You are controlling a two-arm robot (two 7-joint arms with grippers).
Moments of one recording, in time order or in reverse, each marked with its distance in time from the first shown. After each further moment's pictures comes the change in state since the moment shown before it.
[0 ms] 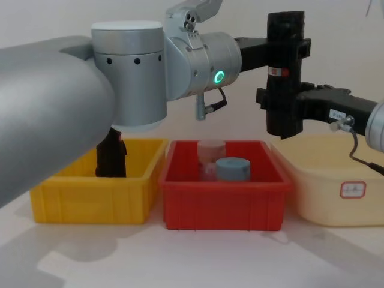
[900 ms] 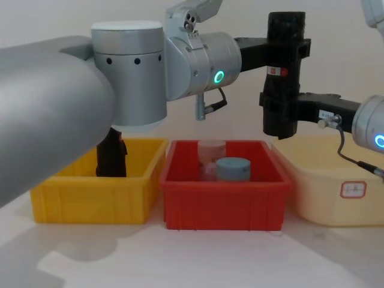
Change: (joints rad) left arm 0.000 0.000 0.000 0.000 0.000 0.000 0.000; right arm 0.064 -0.026 -0.009 0.070 0.015 0.070 -0.018
